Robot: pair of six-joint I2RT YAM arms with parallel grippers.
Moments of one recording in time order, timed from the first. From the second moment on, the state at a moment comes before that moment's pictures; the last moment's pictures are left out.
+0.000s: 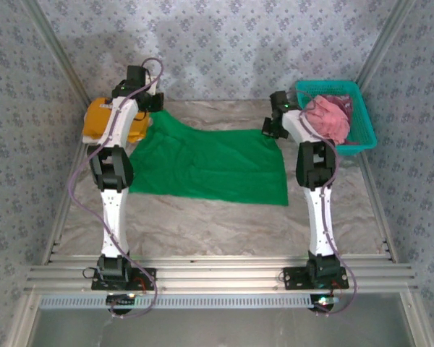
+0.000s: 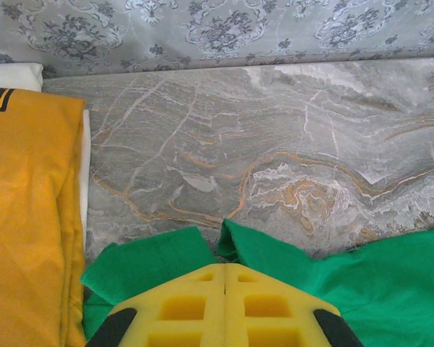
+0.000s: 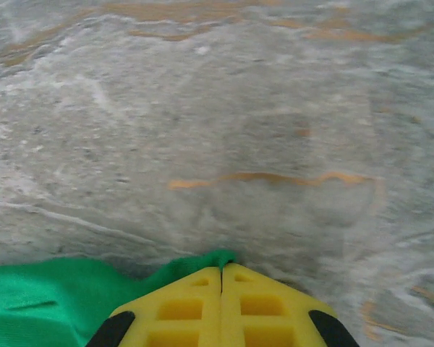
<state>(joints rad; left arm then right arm) -0.10 2.43 2.46 -0.90 0.19 -0.05 0.14 2.48 2.17 -0.82 0.01 0.38</state>
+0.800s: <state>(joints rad) -0.10 2.41 2.44 -0.90 0.18 -0.05 0.06 2.28 1.82 -0.39 -0.22 0.41</state>
